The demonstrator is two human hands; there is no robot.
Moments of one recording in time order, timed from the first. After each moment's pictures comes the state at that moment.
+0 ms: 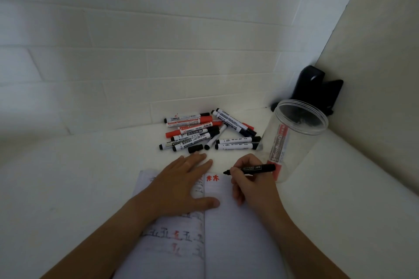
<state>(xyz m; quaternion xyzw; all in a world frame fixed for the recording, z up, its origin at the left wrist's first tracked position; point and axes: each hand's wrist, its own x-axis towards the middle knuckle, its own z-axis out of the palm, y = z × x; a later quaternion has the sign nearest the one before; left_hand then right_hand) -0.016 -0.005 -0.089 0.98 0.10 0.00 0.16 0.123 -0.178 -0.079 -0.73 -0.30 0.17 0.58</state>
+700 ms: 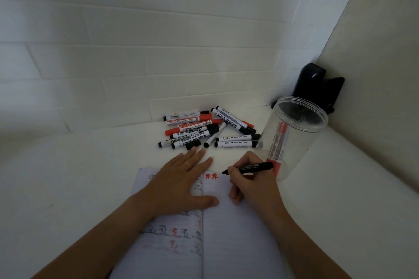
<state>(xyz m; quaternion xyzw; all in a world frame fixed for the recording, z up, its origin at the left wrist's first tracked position) -0.013 -0.005 -0.092 0.99 0.10 -0.01 0.13 0.123 -0.180 -0.076 -0.74 -0.31 0.16 0.57</state>
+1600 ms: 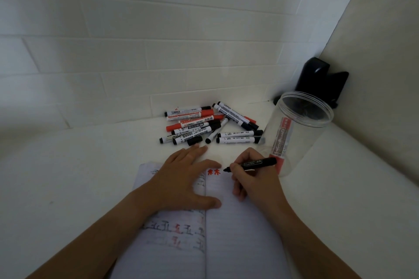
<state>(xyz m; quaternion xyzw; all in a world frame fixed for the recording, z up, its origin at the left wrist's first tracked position) -0.016 -0.008 -0.084 0.98 0.09 0.02 0.19 0.122 -0.181 -0.075 -0.74 -0.32 0.17 0.57</state>
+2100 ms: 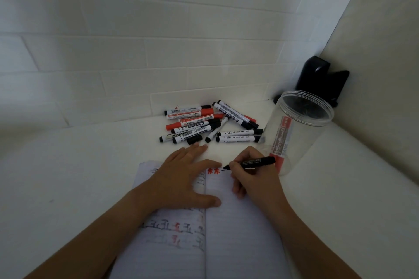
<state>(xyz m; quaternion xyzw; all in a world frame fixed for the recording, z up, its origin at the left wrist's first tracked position) -0.016 -0.007 -0.082 0.98 0.09 0.02 0.20 0.121 -0.181 -0.073 -0.75 -0.32 0.17 0.56</state>
